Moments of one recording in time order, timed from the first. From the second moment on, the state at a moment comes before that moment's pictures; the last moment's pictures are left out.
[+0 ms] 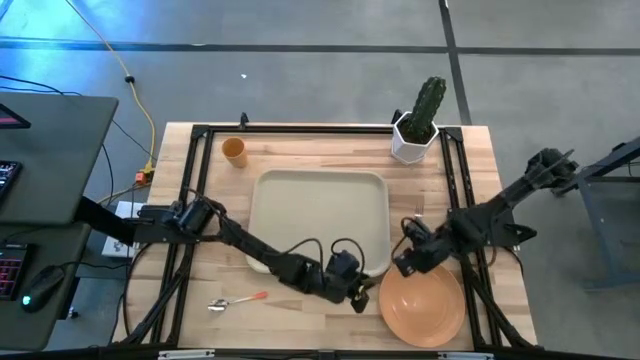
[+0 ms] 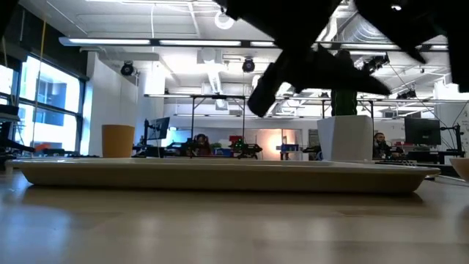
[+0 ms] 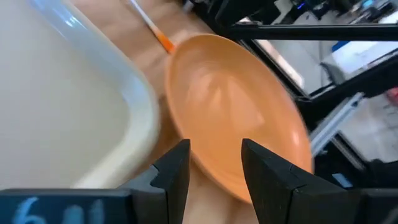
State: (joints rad) left arm -0.44 2.22 1.55 0.15 -0.49 -0.99; right arm 0.60 1.21 0.84 -0.80 0.13 1.60
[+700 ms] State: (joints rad) left arm -0.44 2.46 1.95 -0.19 -0.45 -1.08; right arm 0.86 1.26 0.84 -0.95 0.16 1.84
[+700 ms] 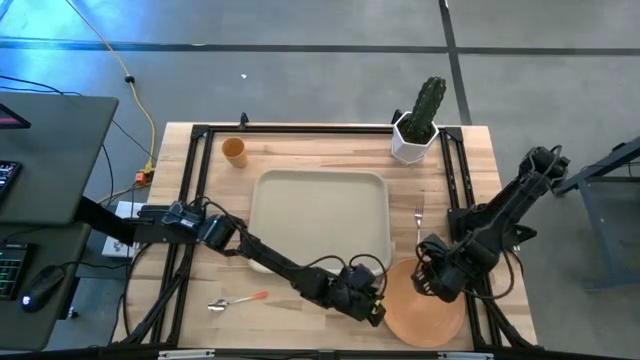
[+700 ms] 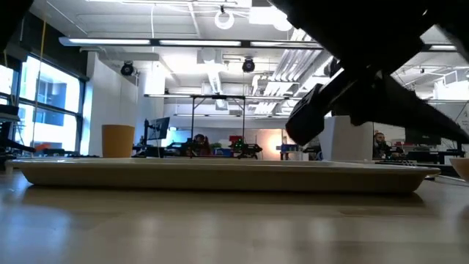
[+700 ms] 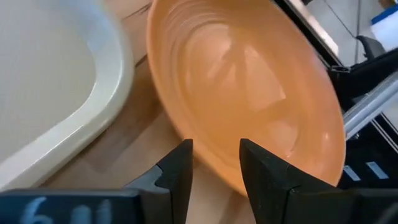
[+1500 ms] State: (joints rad) left arm -0.38 2.48 1.95 -0.19 -0.29 -1.29; right arm 0.93 1.26 0.84 -0.95 0.24 1.88
